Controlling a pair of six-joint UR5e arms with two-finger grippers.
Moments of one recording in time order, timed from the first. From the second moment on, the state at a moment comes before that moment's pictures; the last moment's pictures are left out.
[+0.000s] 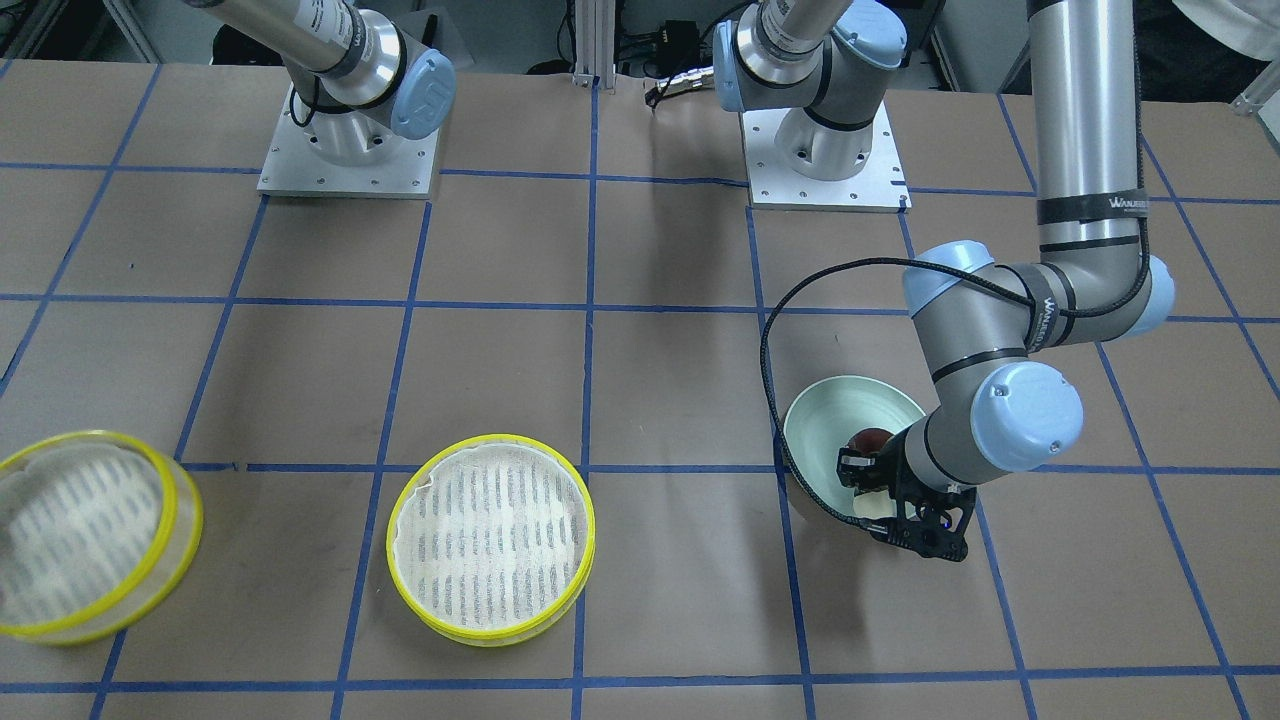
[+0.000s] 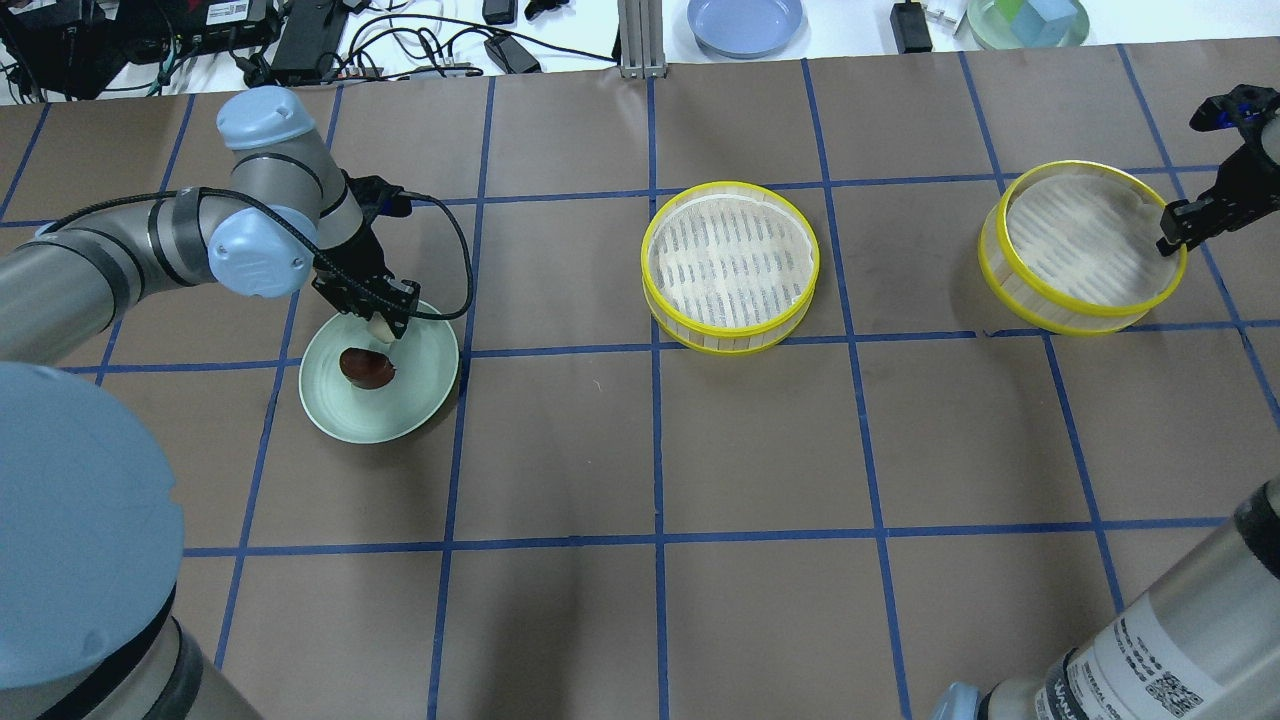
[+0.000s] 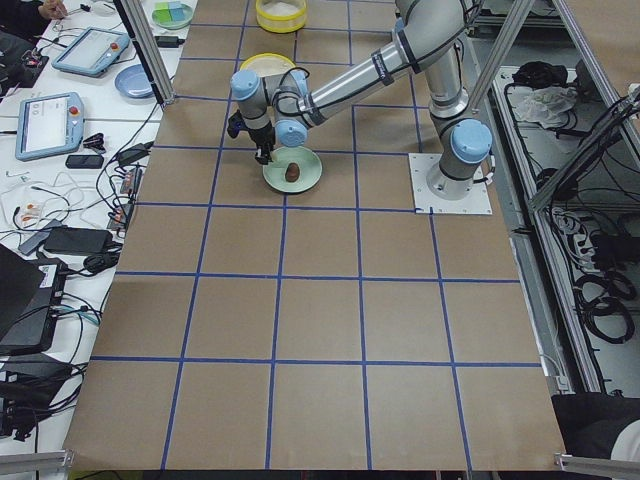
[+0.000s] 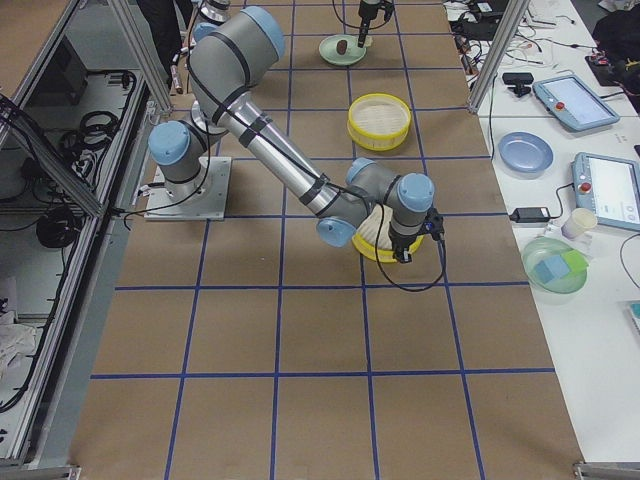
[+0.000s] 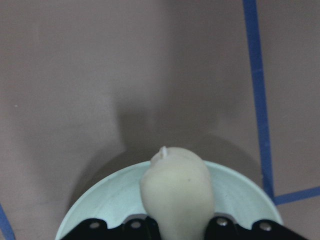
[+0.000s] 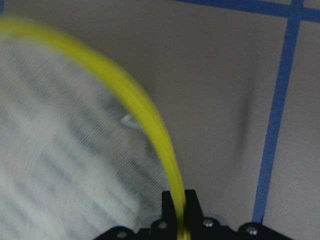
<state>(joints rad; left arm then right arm) -1.45 -2.03 -1.65 -1.12 1.54 0.29 0.95 -0.98 1.49 -2.13 -1.52 -0.77</state>
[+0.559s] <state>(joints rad) -1.64 -2.00 -1.58 -1.05 1.36 -0.14 0.96 -1.05 1.49 -2.09 -1.50 -0.75</state>
